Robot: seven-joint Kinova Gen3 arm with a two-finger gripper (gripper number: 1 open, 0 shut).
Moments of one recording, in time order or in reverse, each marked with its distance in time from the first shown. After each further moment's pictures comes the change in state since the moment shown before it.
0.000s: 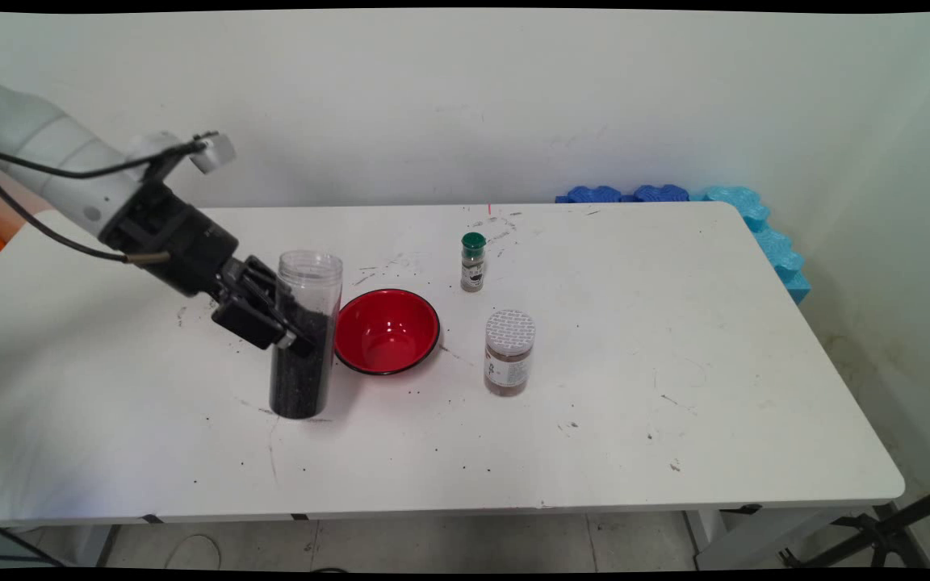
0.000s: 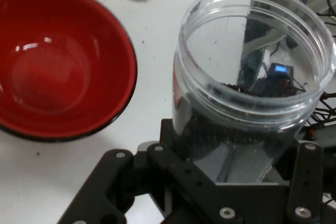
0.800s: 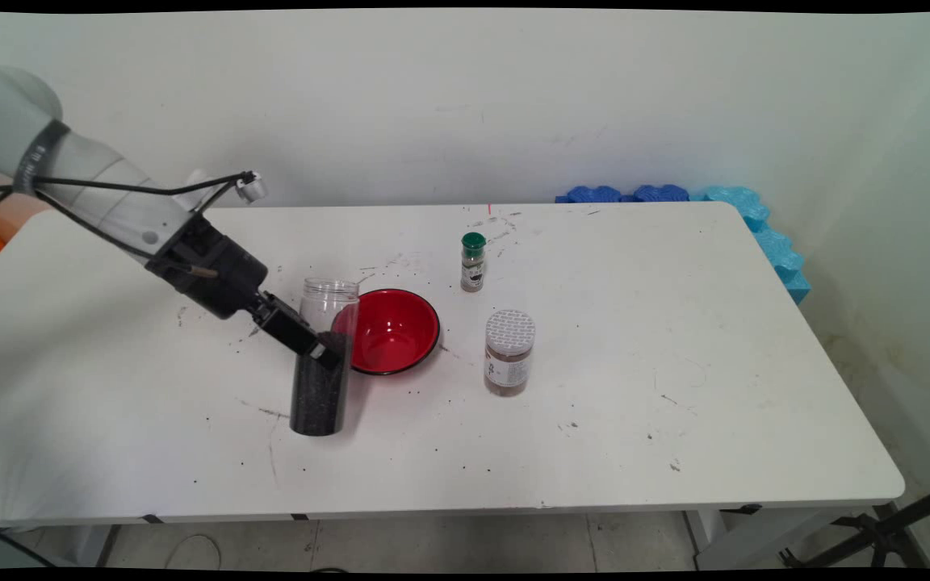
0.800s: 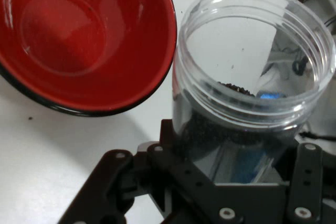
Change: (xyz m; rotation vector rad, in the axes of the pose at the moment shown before) arm -0.008 -0.035 0.041 -0.022 -0.018 -0.310
